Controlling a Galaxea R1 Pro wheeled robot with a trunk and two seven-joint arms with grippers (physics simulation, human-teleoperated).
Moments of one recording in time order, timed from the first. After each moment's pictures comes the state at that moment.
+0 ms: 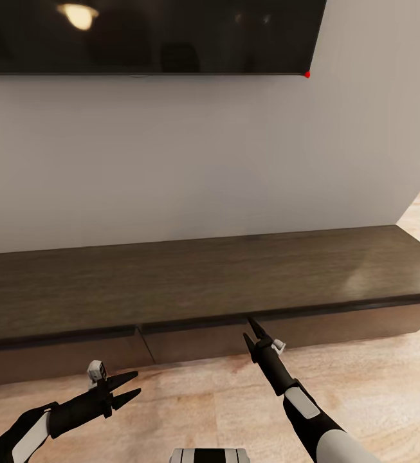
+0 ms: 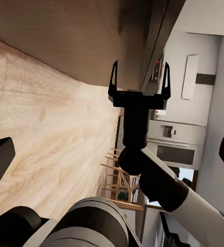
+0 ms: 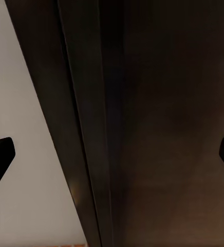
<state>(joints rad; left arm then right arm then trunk) -0.44 0.36 -0.27 -0.55 0.90 0.71 -1.26 -0.59 0.06 -0.04 -0.33 -1.17 0.23 0.95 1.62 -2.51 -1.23</state>
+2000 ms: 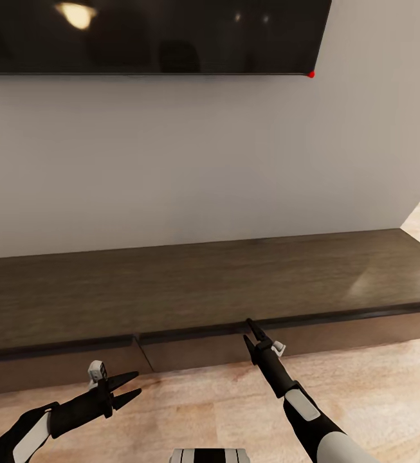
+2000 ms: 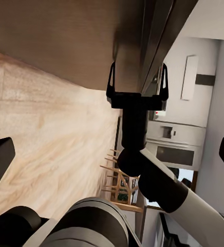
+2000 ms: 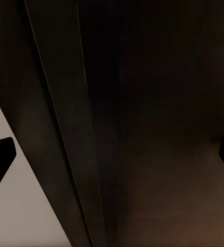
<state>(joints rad) -0.44 0.36 -0.27 -0.55 0.89 0.71 -1.26 -0.59 0.06 -0.04 -0.33 -1.17 0.23 0.95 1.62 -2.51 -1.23</state>
